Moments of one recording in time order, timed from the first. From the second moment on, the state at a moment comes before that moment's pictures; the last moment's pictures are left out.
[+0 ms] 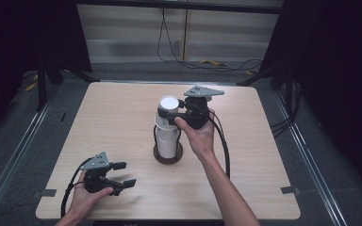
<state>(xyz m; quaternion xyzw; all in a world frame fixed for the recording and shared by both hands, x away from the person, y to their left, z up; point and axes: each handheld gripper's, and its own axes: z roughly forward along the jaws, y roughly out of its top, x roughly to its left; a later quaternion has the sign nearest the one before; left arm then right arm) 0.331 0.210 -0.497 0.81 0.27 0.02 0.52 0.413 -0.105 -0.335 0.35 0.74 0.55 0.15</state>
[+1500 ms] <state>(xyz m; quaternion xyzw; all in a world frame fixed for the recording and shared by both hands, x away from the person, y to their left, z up) 0.332 0.195 -0.485 0.79 0.30 0.02 0.54 0.388 -0.162 -0.305 0.36 0.70 0.60 0.13</state>
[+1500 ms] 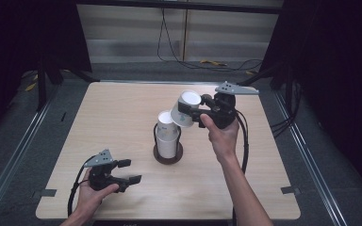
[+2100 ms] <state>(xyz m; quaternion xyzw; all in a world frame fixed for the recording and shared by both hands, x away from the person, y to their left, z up) 0.346 0.171 -0.462 0.79 0.26 0.01 0.56 0.364 -0.171 -0.326 0.36 0.72 0.58 0.11</state>
